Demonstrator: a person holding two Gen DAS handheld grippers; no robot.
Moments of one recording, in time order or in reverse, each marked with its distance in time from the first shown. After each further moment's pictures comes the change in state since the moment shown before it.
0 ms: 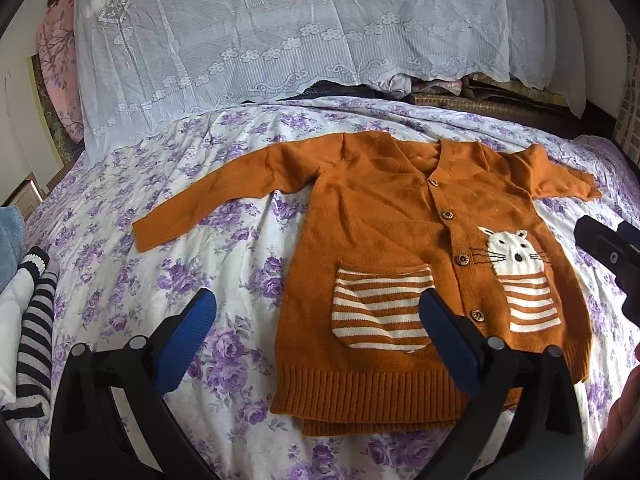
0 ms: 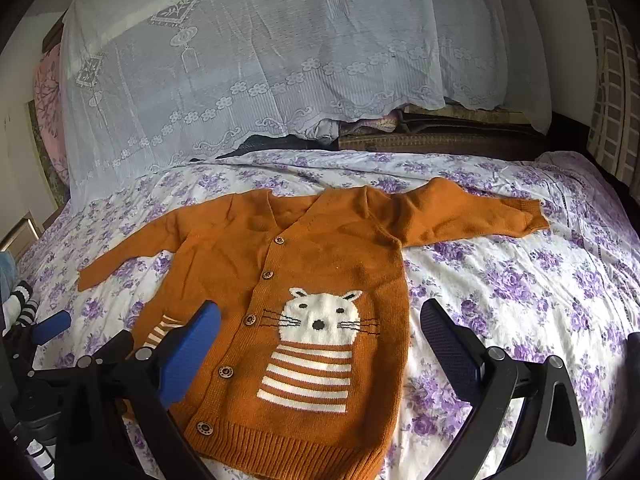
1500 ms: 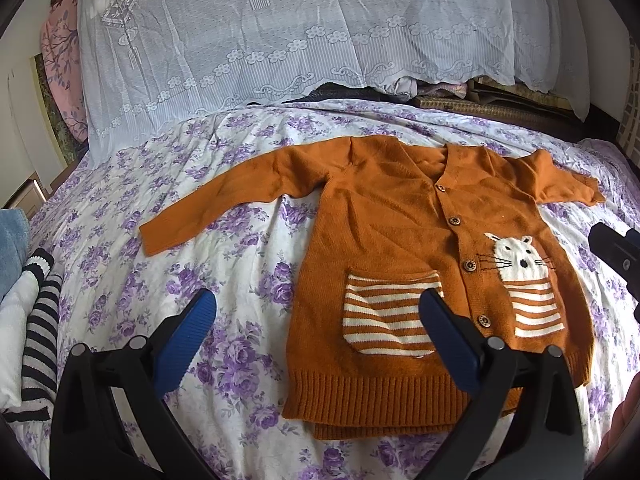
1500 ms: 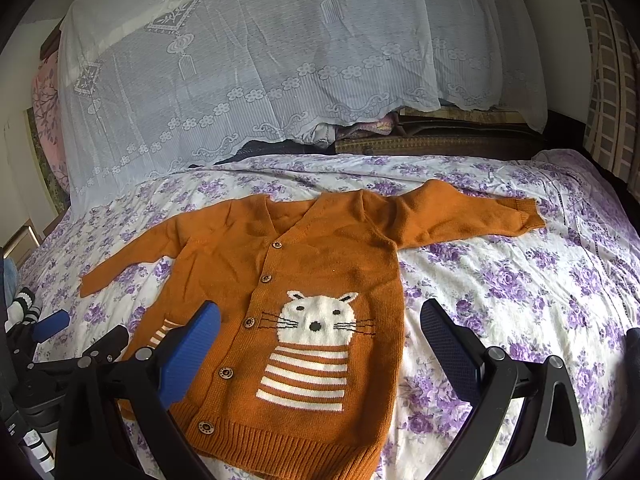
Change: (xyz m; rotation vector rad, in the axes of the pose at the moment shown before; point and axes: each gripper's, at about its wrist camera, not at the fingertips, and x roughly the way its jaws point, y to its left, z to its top) left arm -0.003 0.005 0.004 -0.005 -0.006 0.013; right arm -0.006 -0.003 0.000 0.007 -0.007 0.003
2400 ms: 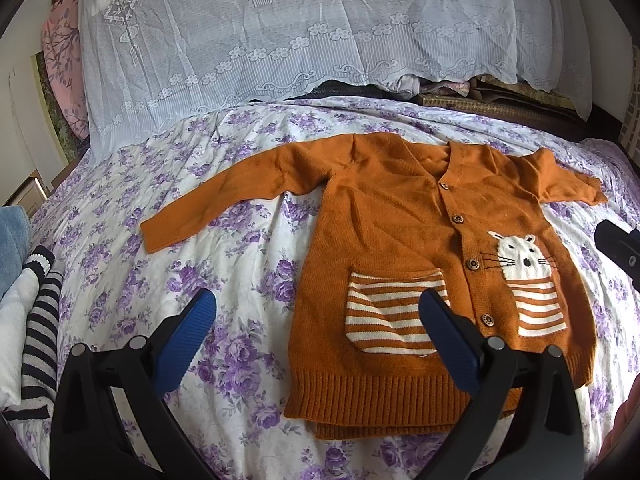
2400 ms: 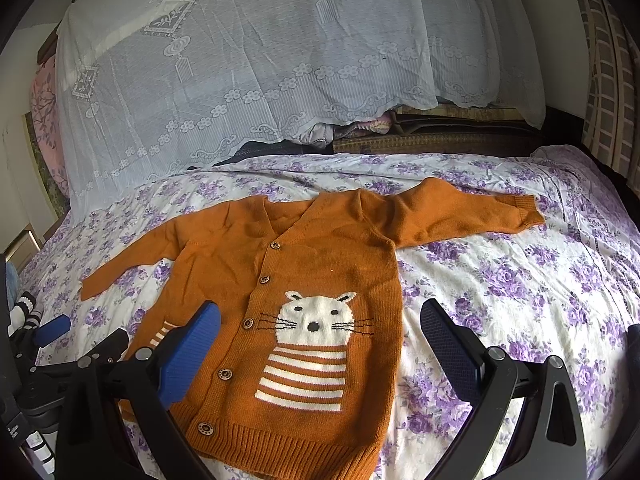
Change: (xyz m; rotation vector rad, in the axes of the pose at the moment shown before) left arm 0.001 0.002 -0.001 -0.001 0.005 0.000; right arm 0.000 -0.003 0.000 0.003 -0.002 0.001
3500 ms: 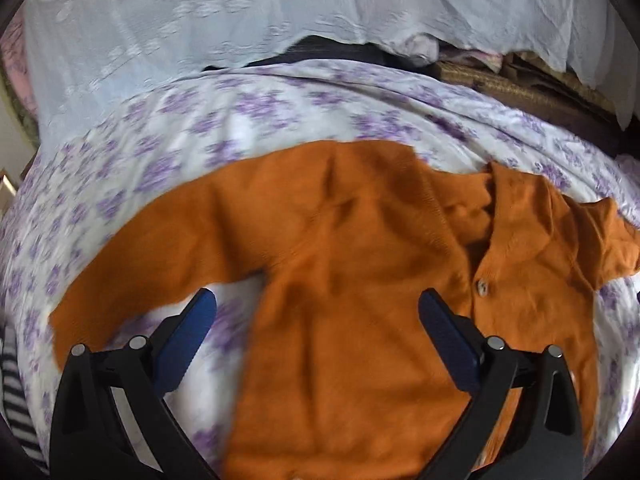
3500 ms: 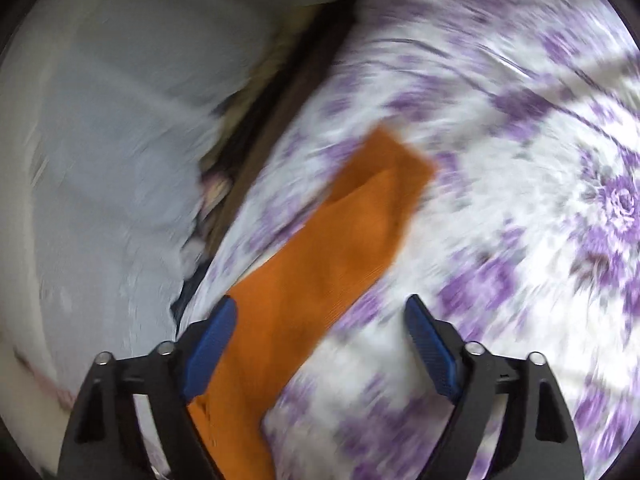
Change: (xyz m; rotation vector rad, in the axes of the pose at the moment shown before) left arm 0.166 -0.045 0.124 0.002 0.219 -0.023; right arm 0.149 -0.275 0.027 0.953 0.013 0.090
